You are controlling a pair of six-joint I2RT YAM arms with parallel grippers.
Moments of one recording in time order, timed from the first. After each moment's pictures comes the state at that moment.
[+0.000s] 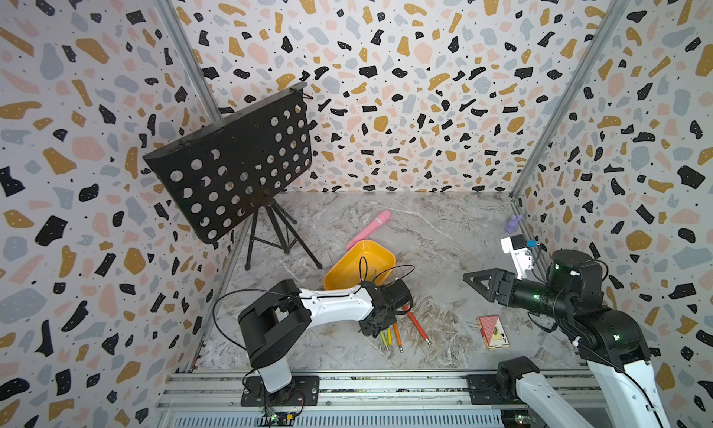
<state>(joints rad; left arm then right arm) -1.05 1.71 1.01 -0.72 -0.07 -1.36 0.26 0.68 1.14 -0.99 -0.66 0.59</state>
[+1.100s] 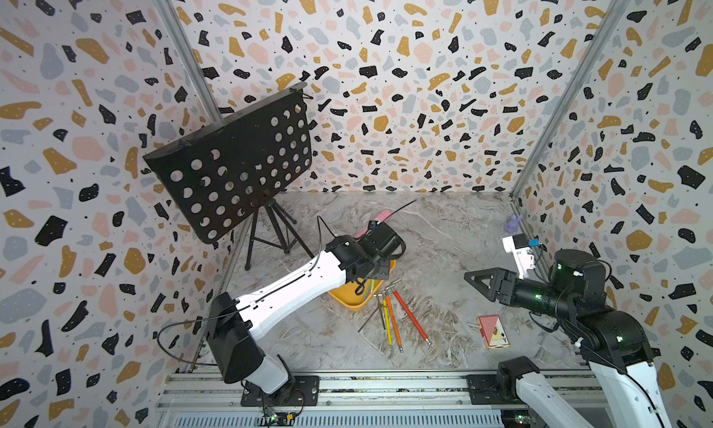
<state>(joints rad) -0.86 1.55 1.45 -1.01 -0.28 -0.56 0.26 0.68 1.15 -1.00 -0.66 0.59</state>
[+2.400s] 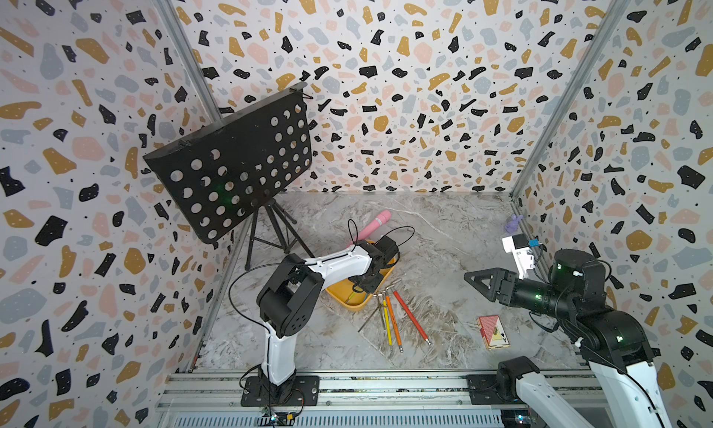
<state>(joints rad) -0.74 1.91 1.34 -0.87 -0.27 -0.16 0.26 0.68 1.15 -1.00 -0.66 0.59</state>
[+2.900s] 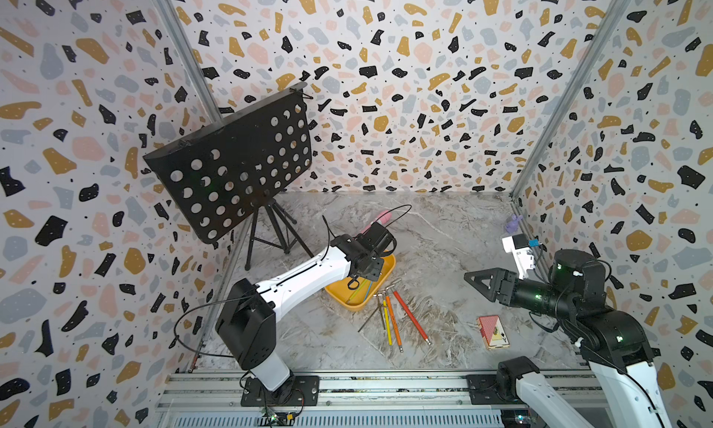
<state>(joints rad) -0.78 1.61 1.34 -0.88 -0.23 -0.37 0.26 0.68 1.15 -1.00 -0.66 0.59</state>
